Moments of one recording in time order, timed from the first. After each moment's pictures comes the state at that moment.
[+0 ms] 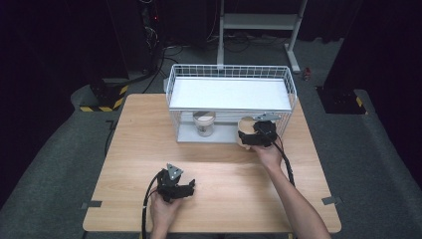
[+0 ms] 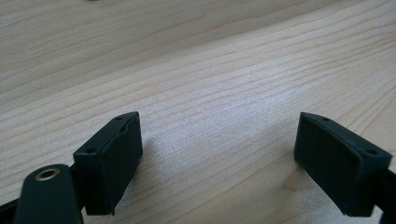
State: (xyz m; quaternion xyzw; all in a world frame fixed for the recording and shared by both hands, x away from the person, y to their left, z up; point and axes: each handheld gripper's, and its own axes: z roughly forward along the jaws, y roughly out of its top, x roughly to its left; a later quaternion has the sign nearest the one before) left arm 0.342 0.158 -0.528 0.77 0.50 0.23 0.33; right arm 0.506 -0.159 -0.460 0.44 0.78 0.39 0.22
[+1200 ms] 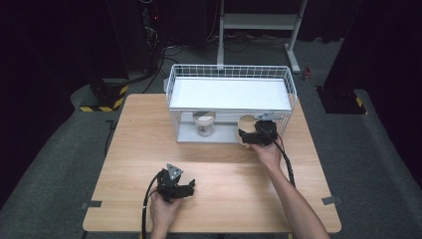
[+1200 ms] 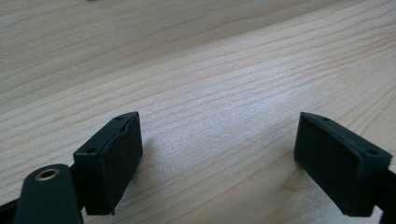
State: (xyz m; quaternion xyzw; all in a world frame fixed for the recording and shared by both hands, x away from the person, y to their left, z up) left arm 0.342 0.158 -0.528 0.77 0.50 0.23 0.33; right arm 0.510 -0.163 -0.463 0.44 0.77 0.41 0.22
